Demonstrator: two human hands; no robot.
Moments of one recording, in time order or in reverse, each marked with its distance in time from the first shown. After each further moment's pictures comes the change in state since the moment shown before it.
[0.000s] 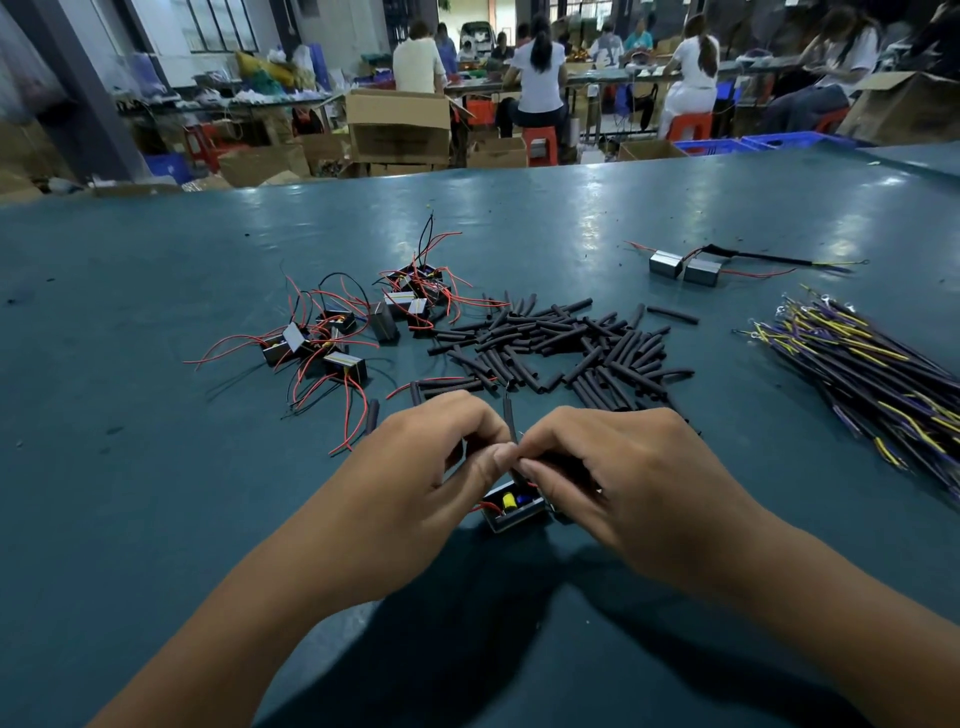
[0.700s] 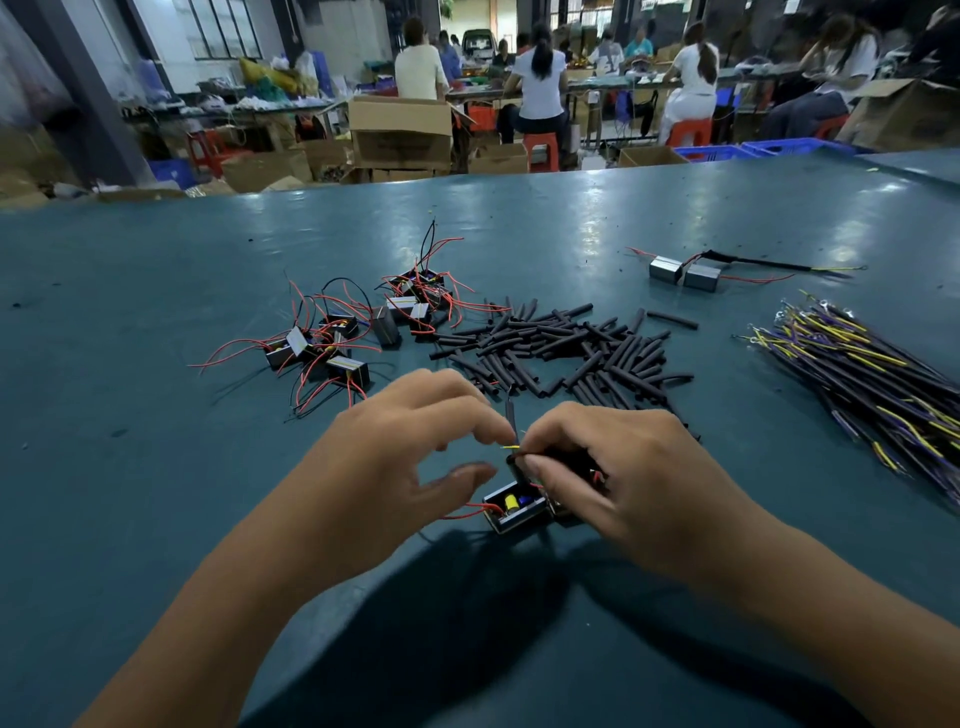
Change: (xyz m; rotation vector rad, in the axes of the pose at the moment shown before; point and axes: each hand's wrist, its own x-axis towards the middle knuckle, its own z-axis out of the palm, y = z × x) left_hand 0.003 -0.012 -0.018 0.192 0.042 0.224; right_hand 0.000 0.003 0.003 0.093 0.017 0.077
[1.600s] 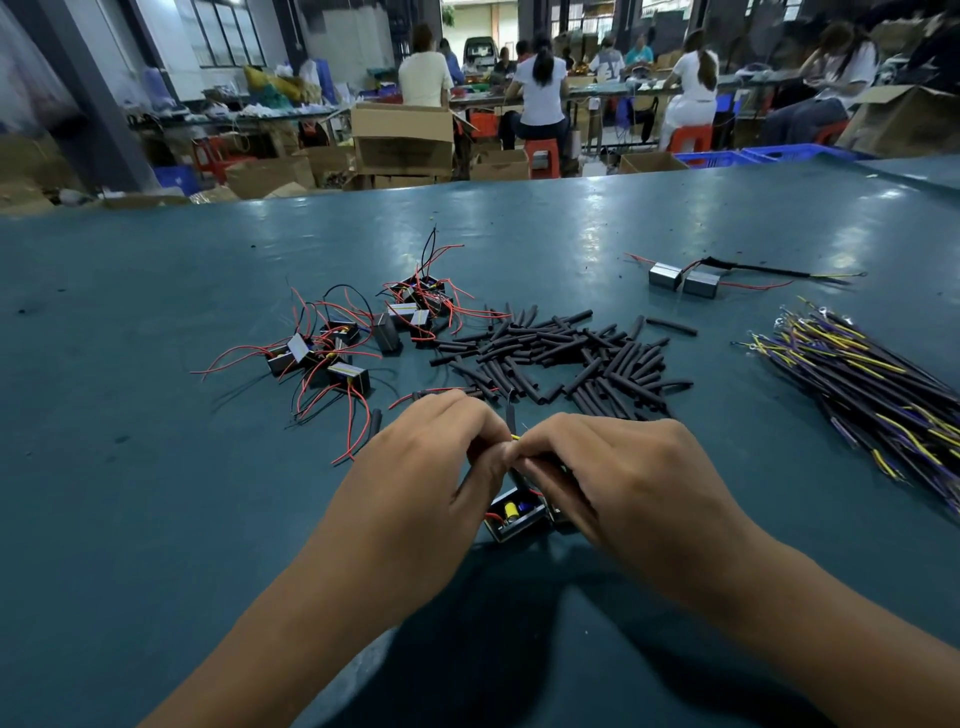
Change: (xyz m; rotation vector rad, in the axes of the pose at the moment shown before) left_hand 0.003 0.027 0.021 0.041 0.157 -0.188; right_hand 0.001 -0.009 0.000 -0.224 0.060 -0.103
